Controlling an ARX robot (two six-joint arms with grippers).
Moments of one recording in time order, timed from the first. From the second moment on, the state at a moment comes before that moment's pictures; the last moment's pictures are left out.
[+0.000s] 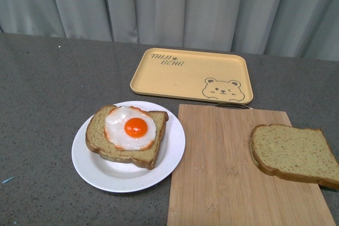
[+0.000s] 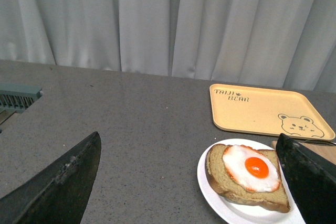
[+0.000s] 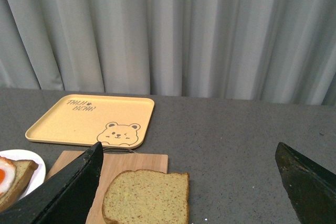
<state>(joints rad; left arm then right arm) 0.00 0.00 0.02 0.00 0.00 -0.01 0.00 0.00 0.00 0.00 0.00 0.00</state>
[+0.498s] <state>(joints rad) 0.00 0.00 0.02 0.00 0.00 -0.01 0.00 0.00 0.00 0.00 0.00 0.00</state>
